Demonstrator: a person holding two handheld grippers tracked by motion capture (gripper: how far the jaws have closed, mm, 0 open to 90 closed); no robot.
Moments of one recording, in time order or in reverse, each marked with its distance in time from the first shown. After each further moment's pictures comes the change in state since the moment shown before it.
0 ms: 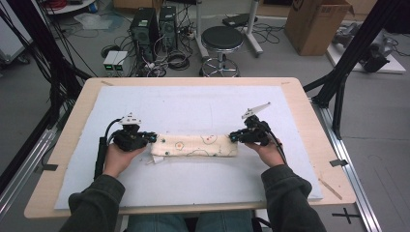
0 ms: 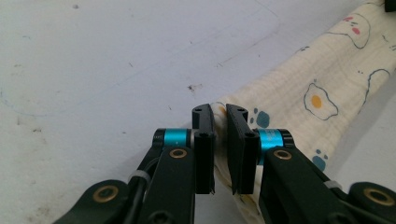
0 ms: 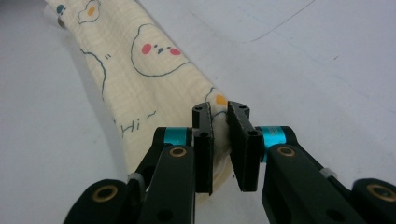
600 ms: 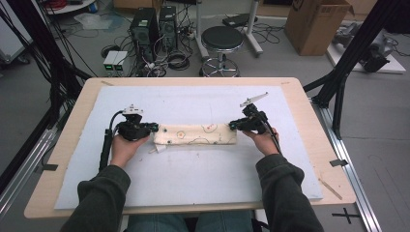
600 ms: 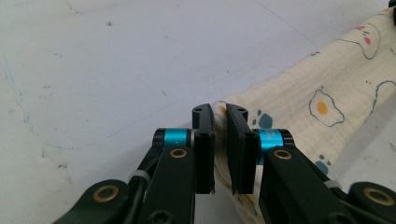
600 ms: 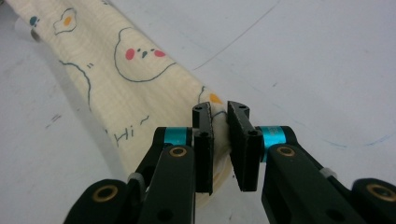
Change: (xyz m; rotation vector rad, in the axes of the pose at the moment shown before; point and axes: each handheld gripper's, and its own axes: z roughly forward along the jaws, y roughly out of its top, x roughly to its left) left arm 0.022 0.014 0.026 -0.047 0.058 -0.085; right arm -0.032 0.021 0.013 -0.014 -0.081 0.052
